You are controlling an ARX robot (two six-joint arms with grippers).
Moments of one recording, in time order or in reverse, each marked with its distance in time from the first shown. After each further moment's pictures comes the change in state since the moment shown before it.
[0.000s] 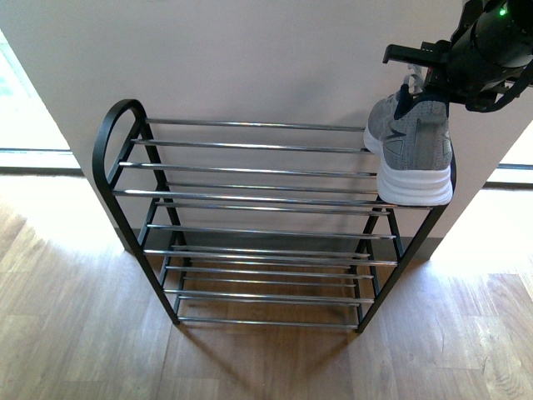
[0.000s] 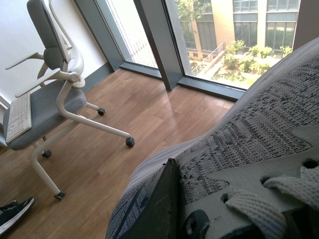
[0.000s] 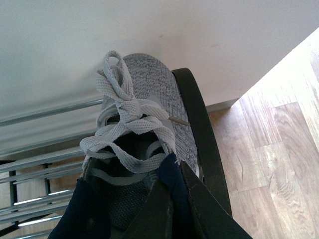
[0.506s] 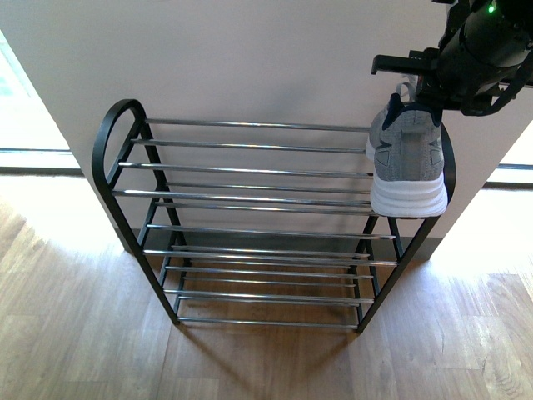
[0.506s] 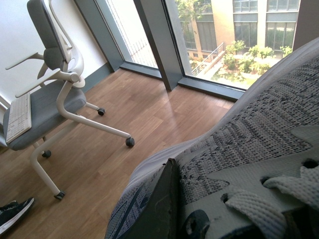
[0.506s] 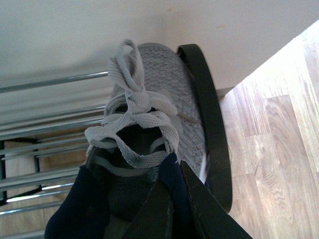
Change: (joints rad) left arm 0.000 0.000 0.000 0.000 0.000 0.000; right arm 0.038 -0.017 0.001 -0.097 0.021 -0.018
